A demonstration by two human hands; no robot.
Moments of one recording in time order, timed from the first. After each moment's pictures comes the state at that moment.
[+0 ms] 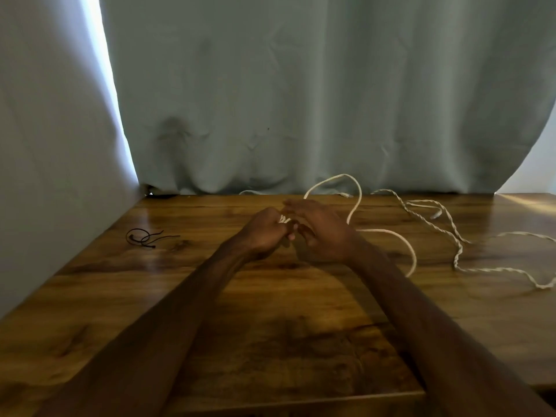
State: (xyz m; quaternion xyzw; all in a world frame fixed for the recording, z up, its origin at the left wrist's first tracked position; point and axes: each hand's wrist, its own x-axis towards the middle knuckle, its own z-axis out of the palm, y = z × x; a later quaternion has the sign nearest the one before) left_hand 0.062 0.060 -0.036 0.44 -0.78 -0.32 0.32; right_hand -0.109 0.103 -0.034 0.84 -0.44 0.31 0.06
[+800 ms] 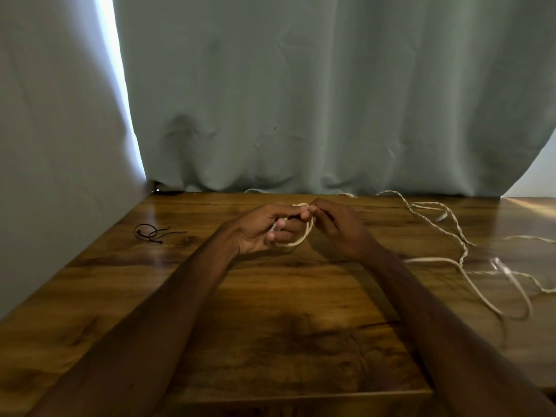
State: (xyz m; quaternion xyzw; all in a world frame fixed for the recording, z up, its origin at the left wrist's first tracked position) left_hand 0.080 0.067 -0.014 0.14 -0.60 -0.76 0.20; right_hand -0.124 0.099 -0.036 0.79 -0.45 0.41 0.02
